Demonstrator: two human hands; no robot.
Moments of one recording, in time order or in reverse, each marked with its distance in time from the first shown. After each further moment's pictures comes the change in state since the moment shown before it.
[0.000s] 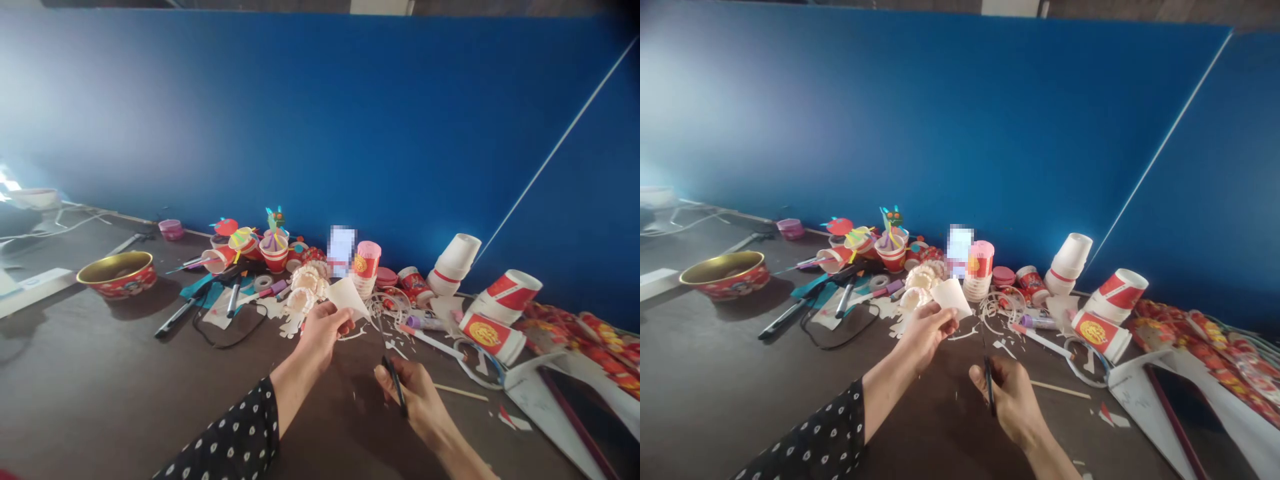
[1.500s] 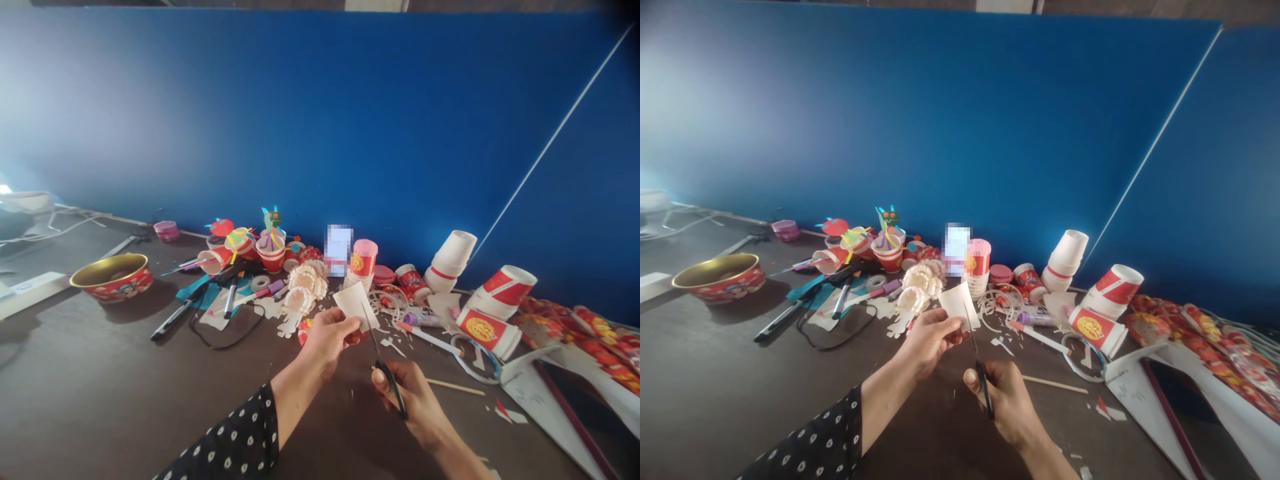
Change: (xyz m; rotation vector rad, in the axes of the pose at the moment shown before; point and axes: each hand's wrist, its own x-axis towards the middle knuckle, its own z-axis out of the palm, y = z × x) left_hand -0.013 -0.002 0.012 0.008 -0.064 -0.090; right_hand -0.005 -0.005 0.003 0.089 -0.097 0.026
